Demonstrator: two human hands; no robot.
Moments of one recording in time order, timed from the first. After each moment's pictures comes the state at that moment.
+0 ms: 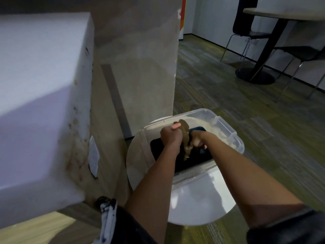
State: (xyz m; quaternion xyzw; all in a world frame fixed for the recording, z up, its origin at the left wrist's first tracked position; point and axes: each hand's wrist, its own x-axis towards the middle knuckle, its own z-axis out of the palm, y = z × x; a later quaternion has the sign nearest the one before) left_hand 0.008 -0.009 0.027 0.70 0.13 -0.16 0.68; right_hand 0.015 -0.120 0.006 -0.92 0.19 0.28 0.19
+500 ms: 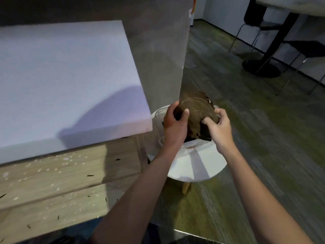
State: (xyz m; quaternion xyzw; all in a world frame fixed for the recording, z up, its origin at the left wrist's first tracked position) left_hand -0.128 0.089 0.175 0.72 -0.04 -0.09 0.68; right_hand -0.164 -0.023 0.152 -0.69 0.23 -0.21 0.65
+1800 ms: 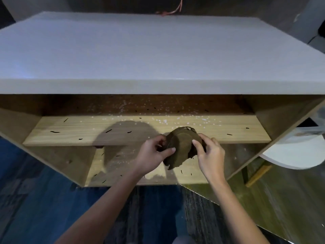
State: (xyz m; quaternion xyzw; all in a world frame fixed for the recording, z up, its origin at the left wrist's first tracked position) left_hand -0.197 0.630 0.117 0.80 -0.09 -0.11 0.58; right_hand -0.228 0.459 0.102 -0.87 0.14 -0.19 0.44
